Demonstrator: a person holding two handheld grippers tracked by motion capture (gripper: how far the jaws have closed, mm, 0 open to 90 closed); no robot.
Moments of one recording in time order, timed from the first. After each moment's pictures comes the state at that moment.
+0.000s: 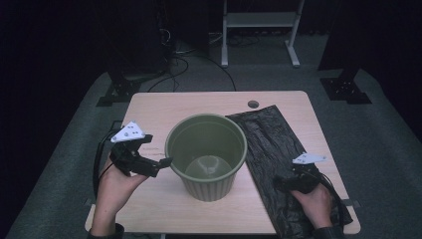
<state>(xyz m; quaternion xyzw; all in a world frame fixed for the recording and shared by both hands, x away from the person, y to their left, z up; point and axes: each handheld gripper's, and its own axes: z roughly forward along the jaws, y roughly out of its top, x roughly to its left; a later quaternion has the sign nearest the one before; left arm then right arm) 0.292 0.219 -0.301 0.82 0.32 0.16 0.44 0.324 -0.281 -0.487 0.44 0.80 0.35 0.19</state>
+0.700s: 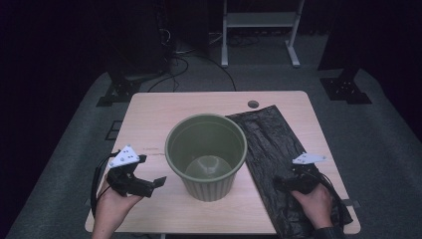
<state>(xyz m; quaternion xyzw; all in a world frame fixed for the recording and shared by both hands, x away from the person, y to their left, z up) 0.274 0.240 -0.363 0.82 0.34 0.16 0.43 0.324 -0.280 -0.487 0.44 0.81 0.35 0.18</state>
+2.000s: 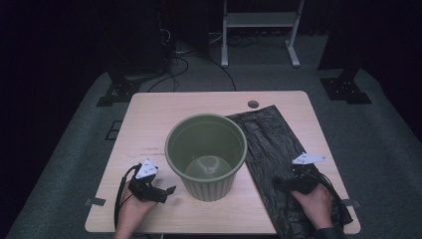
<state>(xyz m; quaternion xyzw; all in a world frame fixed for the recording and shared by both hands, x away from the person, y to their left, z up) 0.303 0.230 -0.468 0.84 0.35 0.16 0.39 0.324 -0.280 -0.487 0.43 0.81 0.35 0.18</state>
